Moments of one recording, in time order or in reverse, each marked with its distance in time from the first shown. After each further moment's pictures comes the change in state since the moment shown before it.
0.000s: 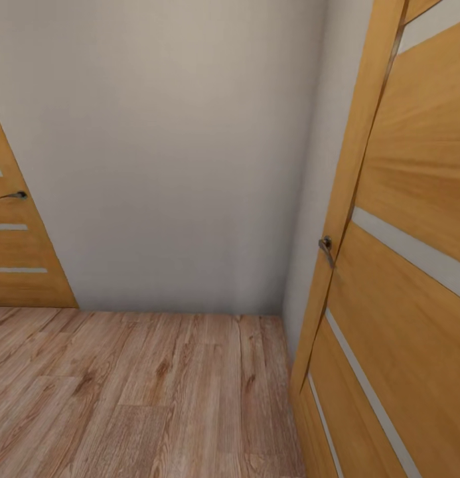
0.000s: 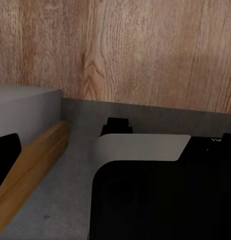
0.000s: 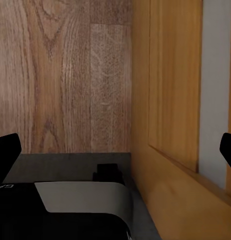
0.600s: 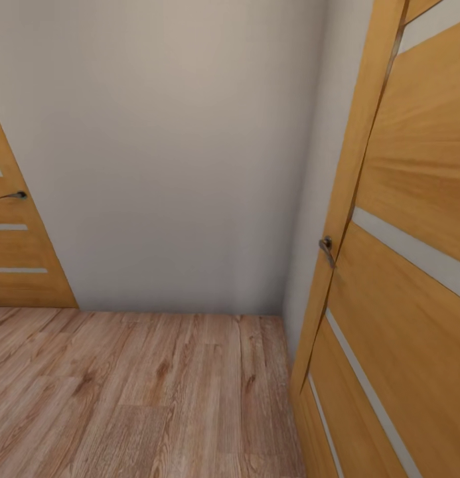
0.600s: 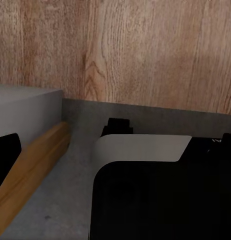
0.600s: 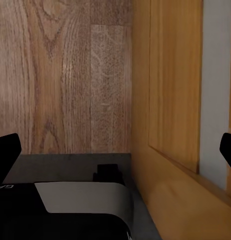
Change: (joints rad) left arm 0.000 0.001 0.001 -0.002 0.000 0.000 0.001; right arm 0.000 0.000 0.000 -0.001 -0.001 0.000 0.000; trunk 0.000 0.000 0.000
